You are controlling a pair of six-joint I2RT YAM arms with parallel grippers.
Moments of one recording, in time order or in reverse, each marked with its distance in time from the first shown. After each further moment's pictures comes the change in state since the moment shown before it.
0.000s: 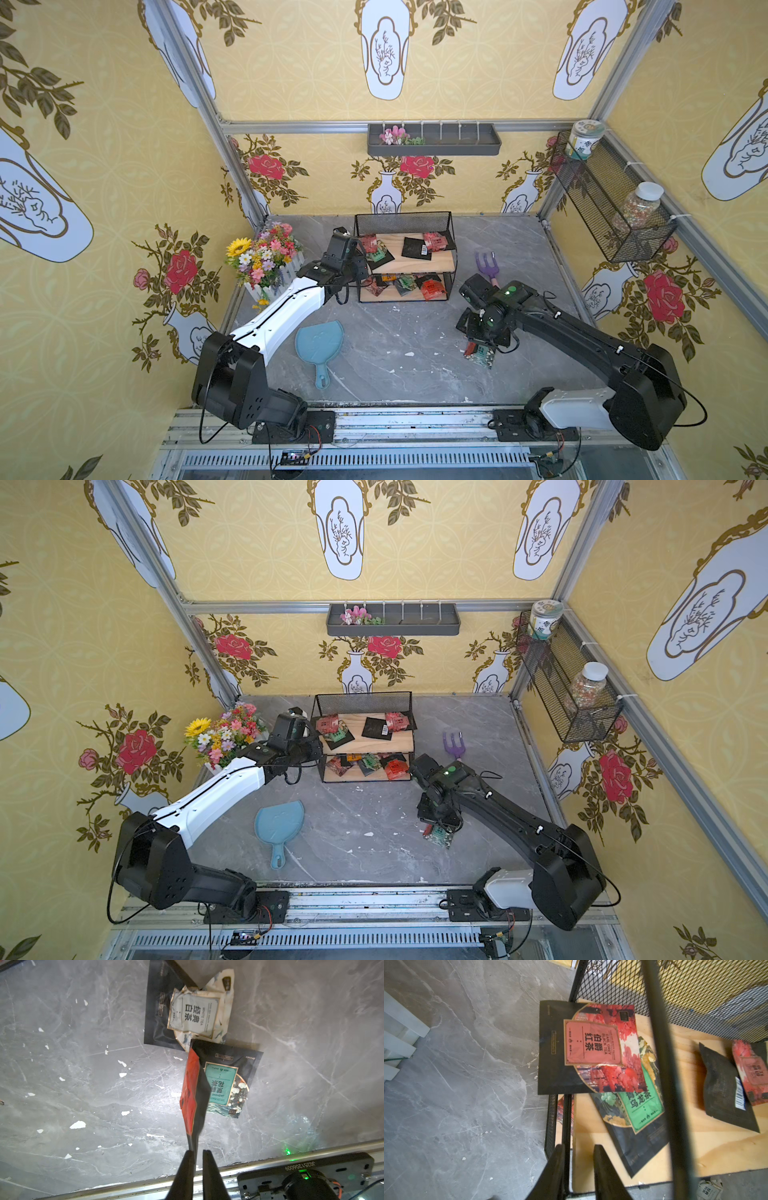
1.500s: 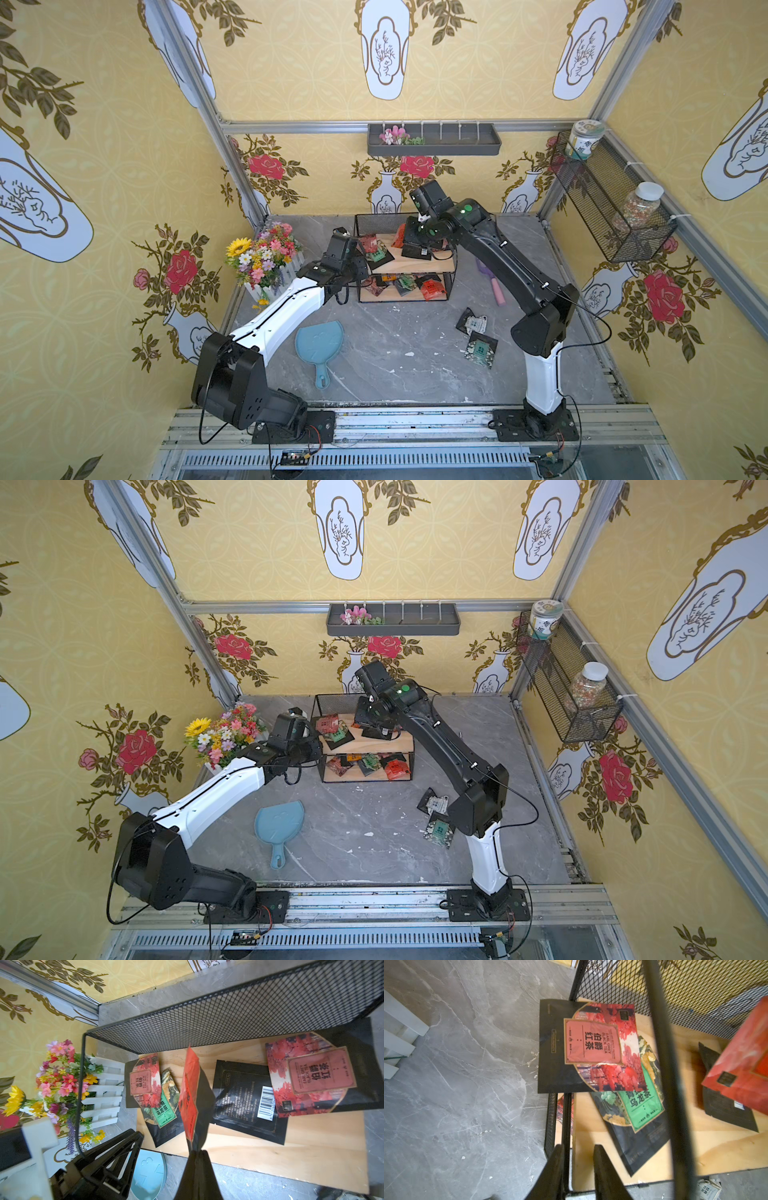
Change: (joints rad) left arm 0.000 -0.002 -0.002 0.000 0.003 -0.004; right arm 0.040 0.680 1.249 0.030 -0.014 -0.166
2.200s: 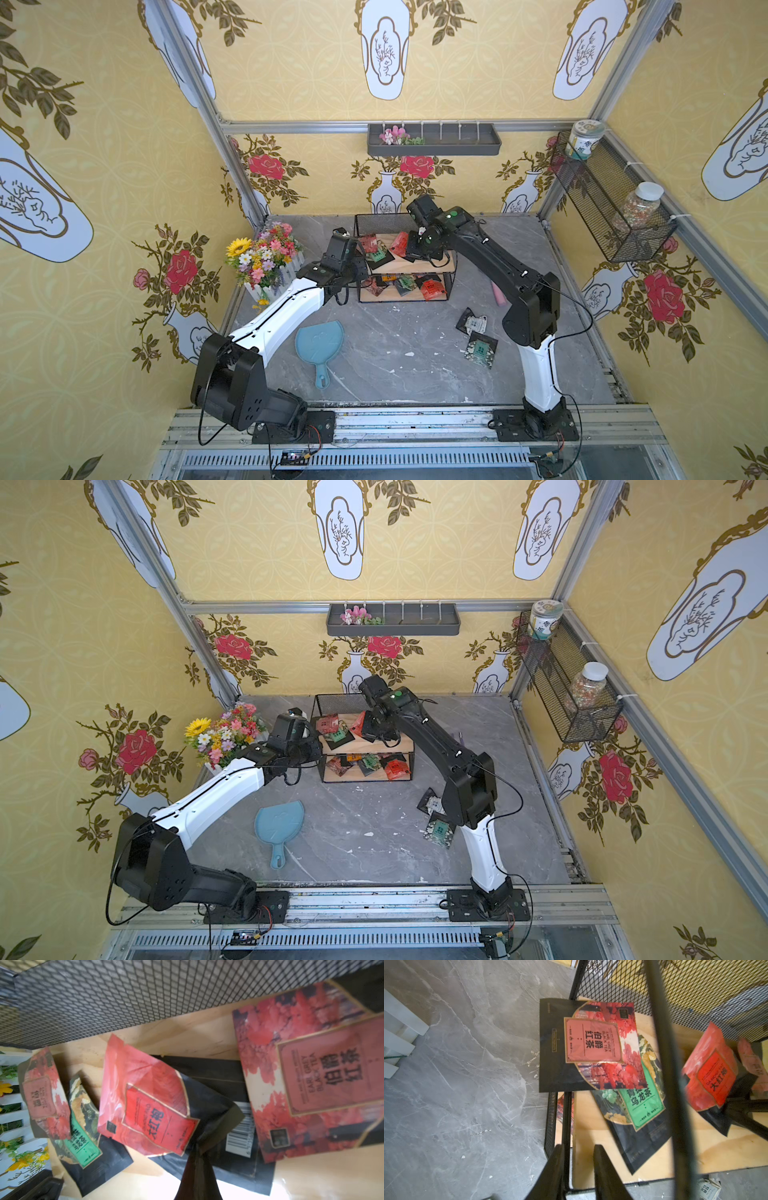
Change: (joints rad) left arm 0.000 -0.006 -0.006 0.002 0.000 0.000; right arm -0.050 0.109 -0.105 0.007 -0.021 0.003
